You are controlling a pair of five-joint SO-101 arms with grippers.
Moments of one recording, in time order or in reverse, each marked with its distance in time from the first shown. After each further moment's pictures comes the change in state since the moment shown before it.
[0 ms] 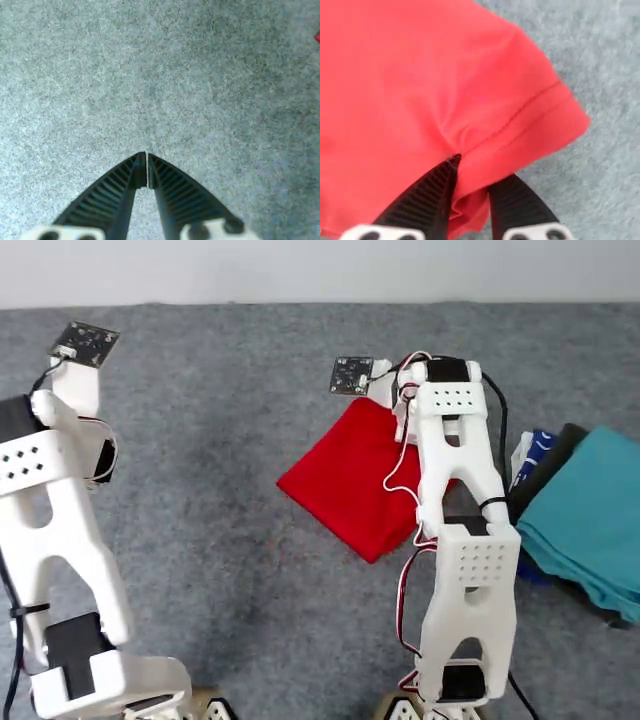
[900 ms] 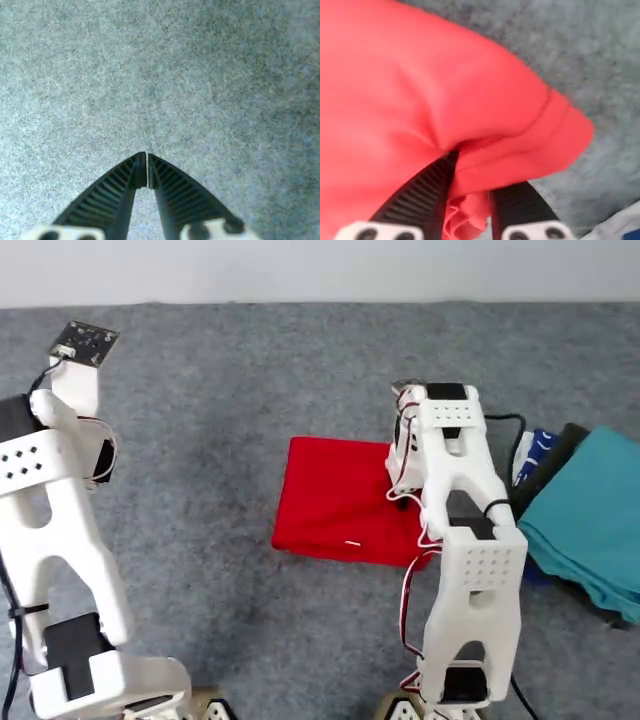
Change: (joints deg) left arm 0.0 0.0 0.0 0.0 0.0; right arm 1.6 -1.1 15.5 14.5 -63.5
